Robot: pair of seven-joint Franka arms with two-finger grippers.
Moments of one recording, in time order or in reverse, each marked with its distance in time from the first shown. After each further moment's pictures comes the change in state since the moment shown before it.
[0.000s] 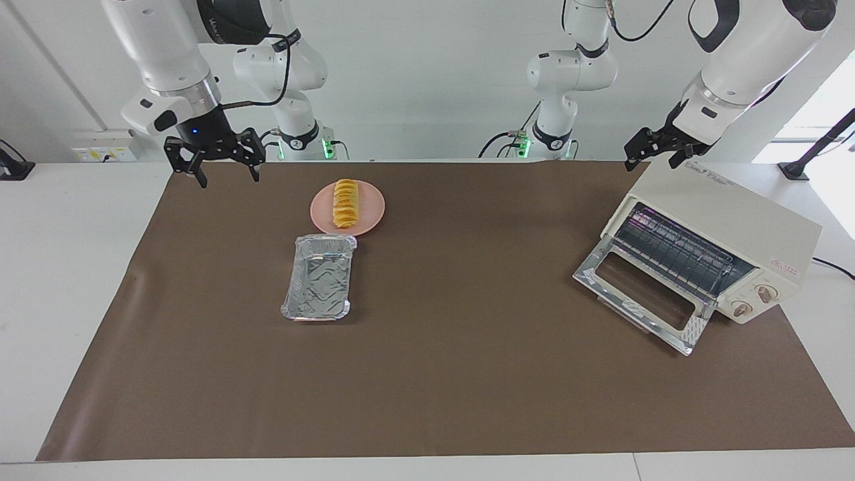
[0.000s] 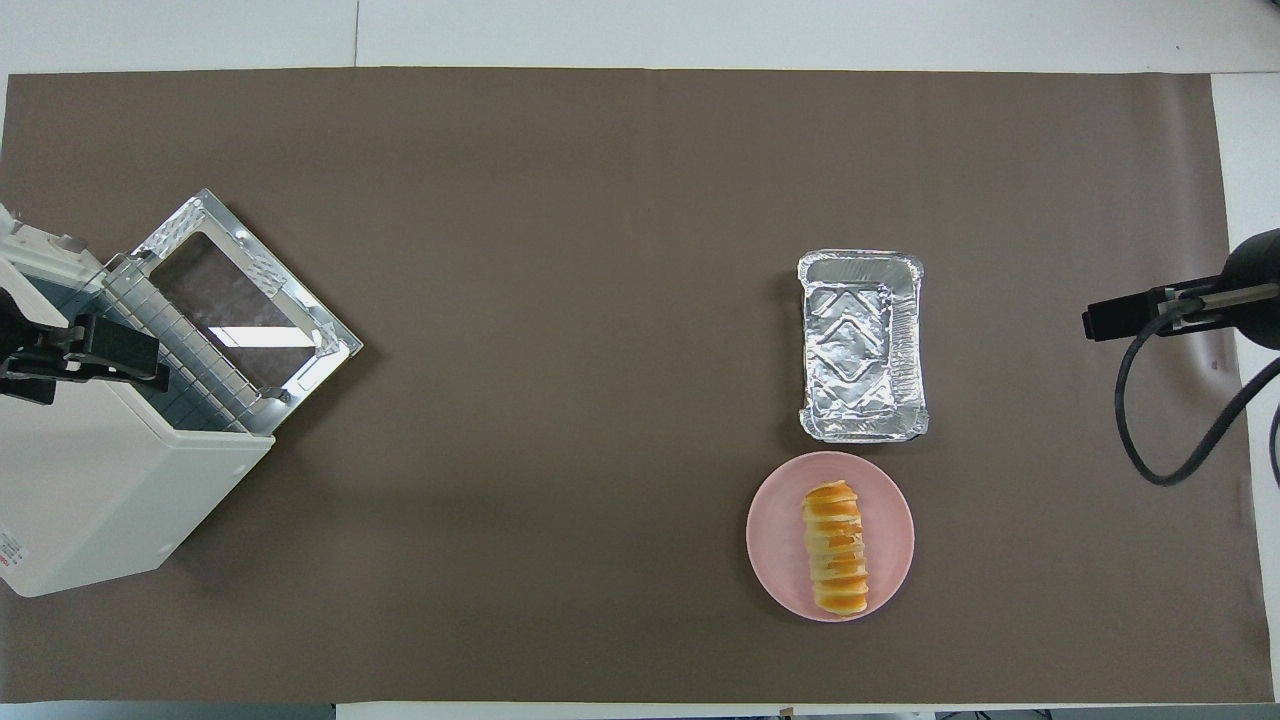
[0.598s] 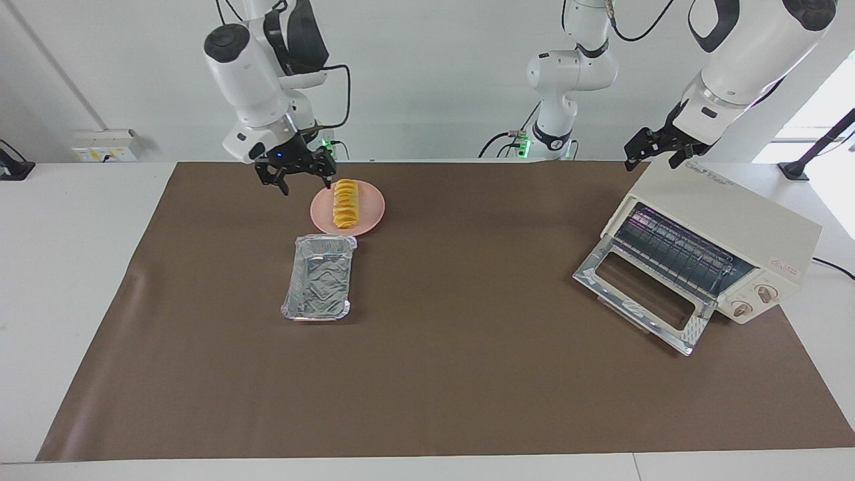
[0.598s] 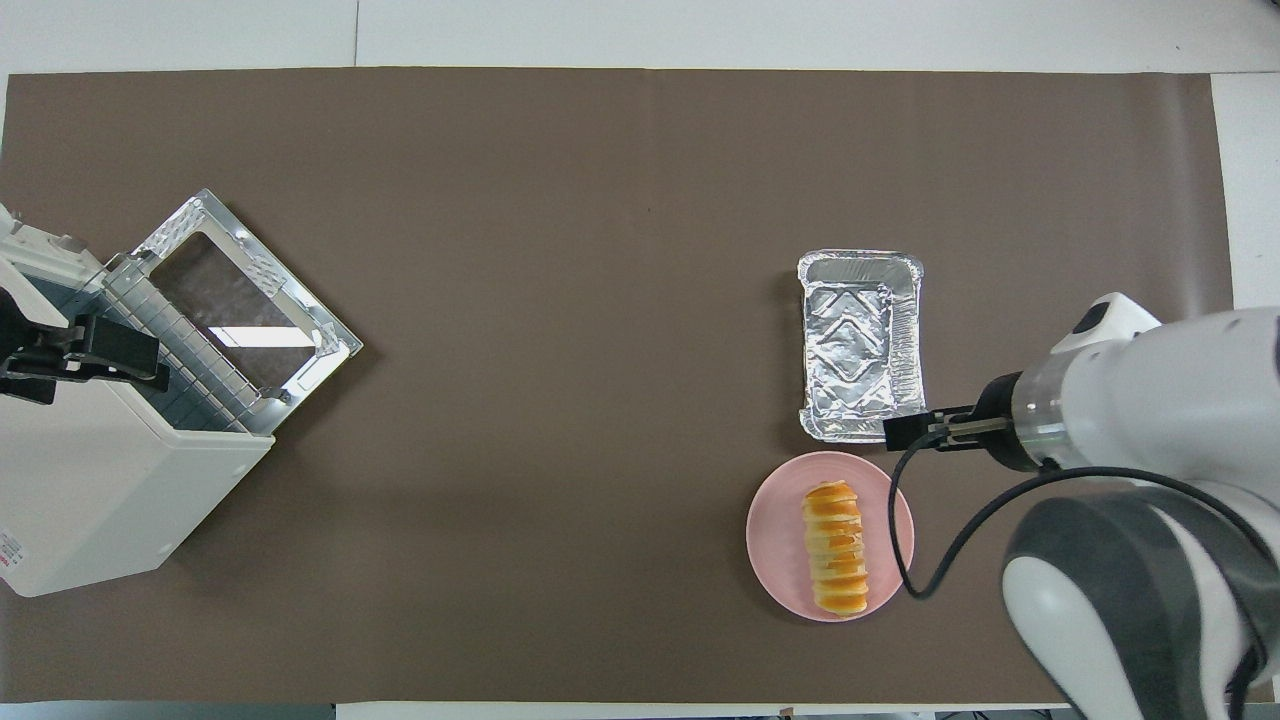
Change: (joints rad) left arm 0.000 0.000 0.000 0.000 0.000 0.000 0.000; right arm 0.144 -0.168 0.006 -0.392 0.146 0.157 0.116
